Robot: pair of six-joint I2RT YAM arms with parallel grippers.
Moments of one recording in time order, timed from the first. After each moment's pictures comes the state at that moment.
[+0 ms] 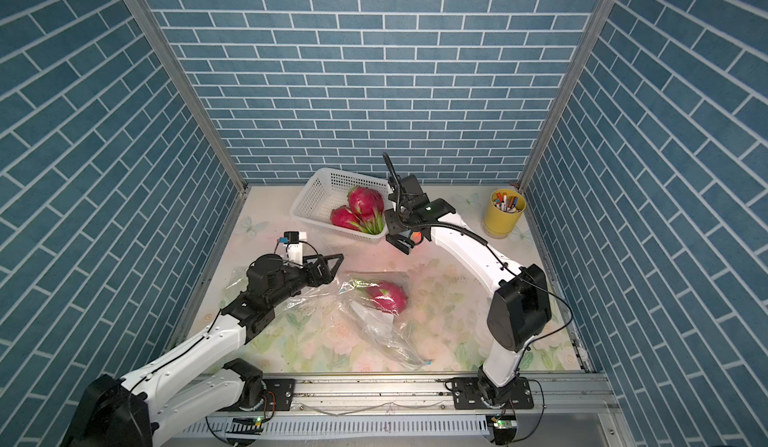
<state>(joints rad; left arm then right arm) -0.51 0.98 0.47 0.23 0.23 -0.57 0.65 1.67 1.51 -0.70 0.06 0.19</state>
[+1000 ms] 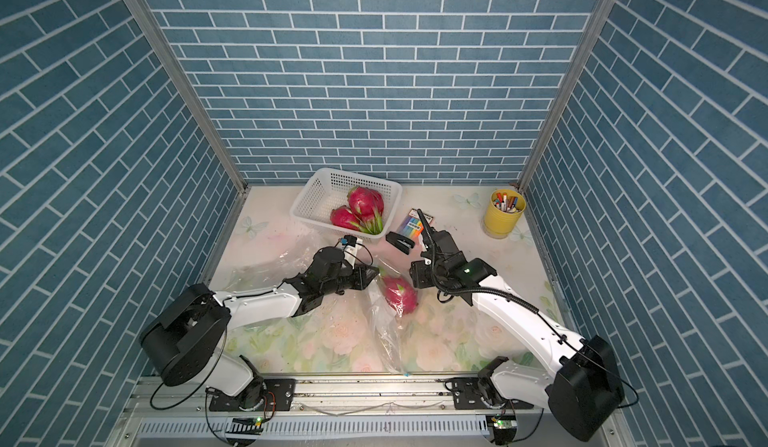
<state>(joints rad) -0.71 1.57 0.72 0.36 0.21 -0.64 0.65 1.19 0.90 -0.61 -0.05 0.37</state>
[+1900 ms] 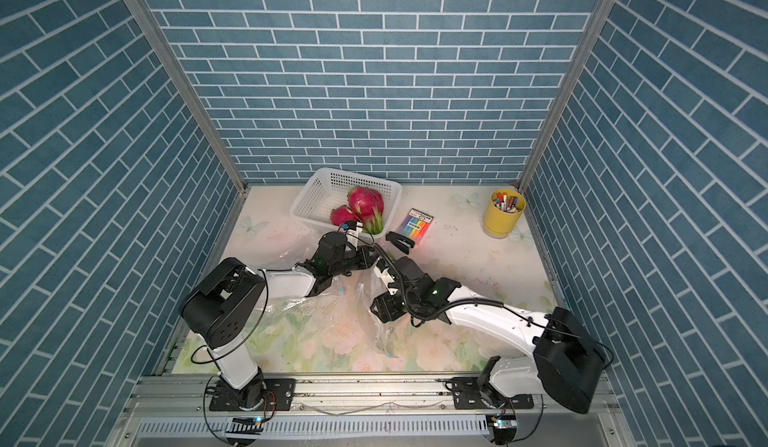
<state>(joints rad) -0.61 1.78 0.82 0.52 0.27 -0.72 0.96 1.35 0.80 -0.35 -0.20 0.38</state>
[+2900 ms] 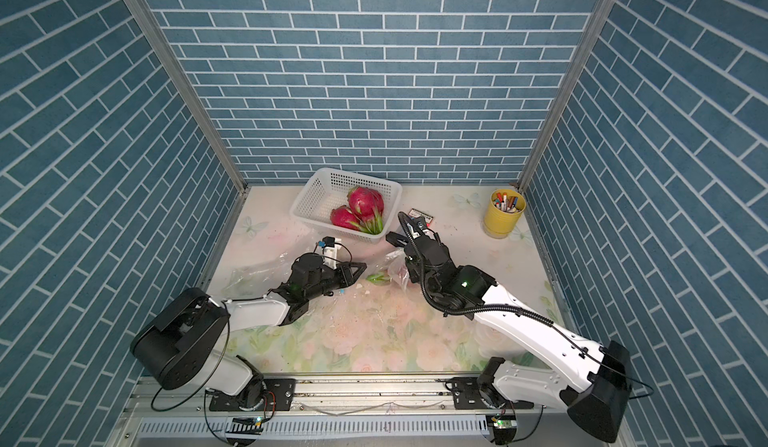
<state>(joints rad) -0.60 1.46 0.49 0.62 0.27 -0.82 0.90 1.12 1.03 -0.60 0.51 0.25</state>
